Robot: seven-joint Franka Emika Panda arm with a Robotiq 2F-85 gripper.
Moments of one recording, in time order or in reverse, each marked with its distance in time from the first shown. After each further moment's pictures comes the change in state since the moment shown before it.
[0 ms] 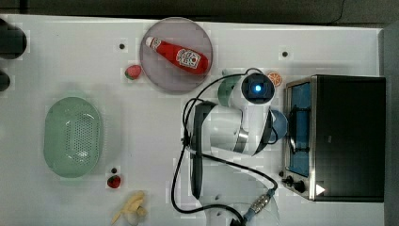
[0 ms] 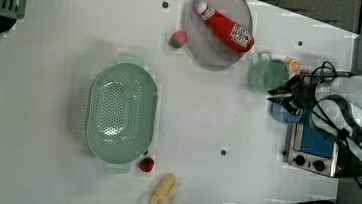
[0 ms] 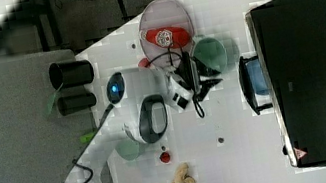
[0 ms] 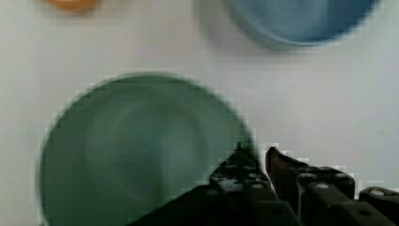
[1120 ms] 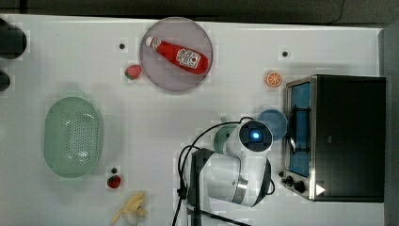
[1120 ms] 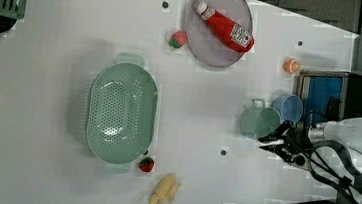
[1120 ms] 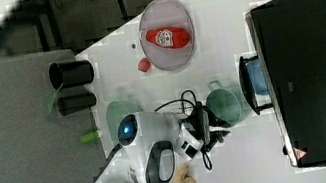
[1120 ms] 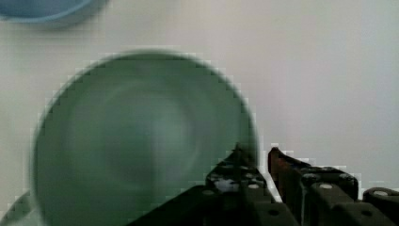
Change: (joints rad) arm -0.007 -0.253 -0.020 -0.350 -0.032 -0.102 0.002
